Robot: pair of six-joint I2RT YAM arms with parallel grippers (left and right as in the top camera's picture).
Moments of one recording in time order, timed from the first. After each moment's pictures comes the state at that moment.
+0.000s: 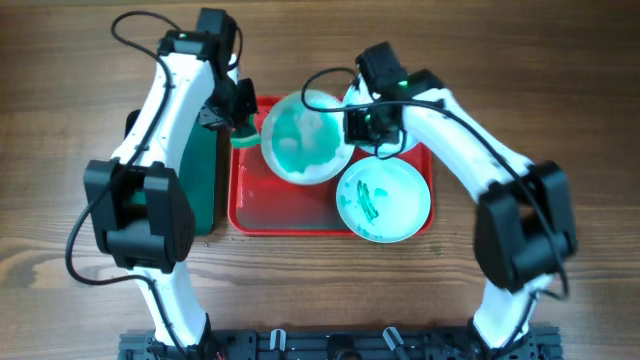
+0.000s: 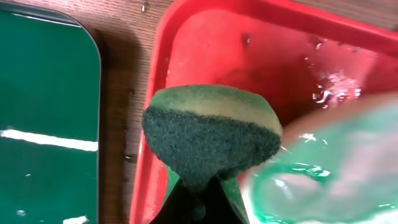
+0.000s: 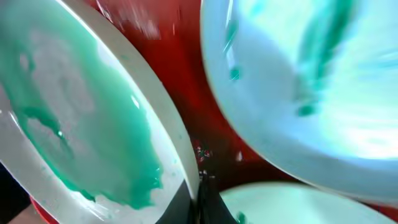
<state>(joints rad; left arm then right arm) -0.14 2.05 1.77 -1.20 0.11 -0.35 0.43 1.96 1.53 -0.83 -0.22 0.42</state>
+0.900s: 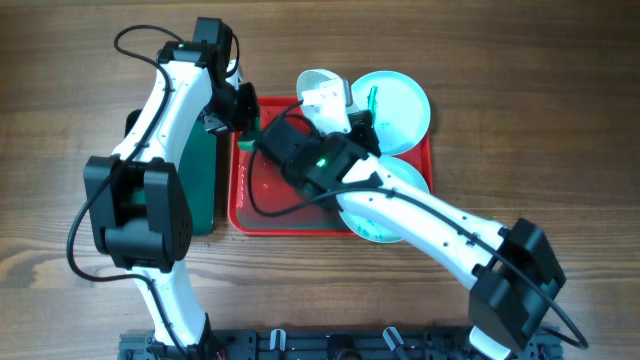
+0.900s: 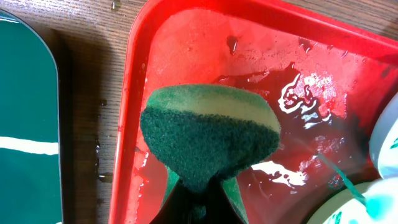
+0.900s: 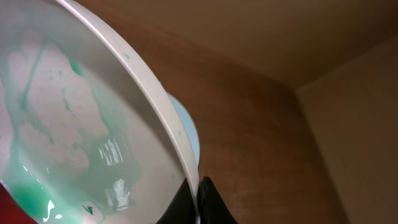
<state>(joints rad) -0.13 2.05 1.68 -1.08 0.18 -0.35 0.91 1.84 1.53 -0.95 1.13 0.53</state>
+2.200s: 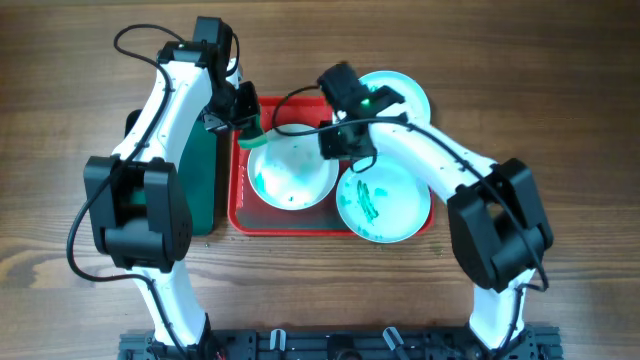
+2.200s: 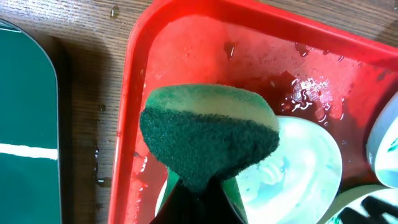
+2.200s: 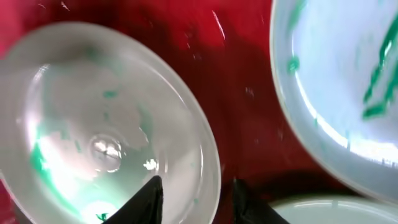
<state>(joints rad) -0.13 2.05 1.68 -1.06 0.18 -0.35 0.55 2.03 1.53 -0.77 -0.12 0.43</state>
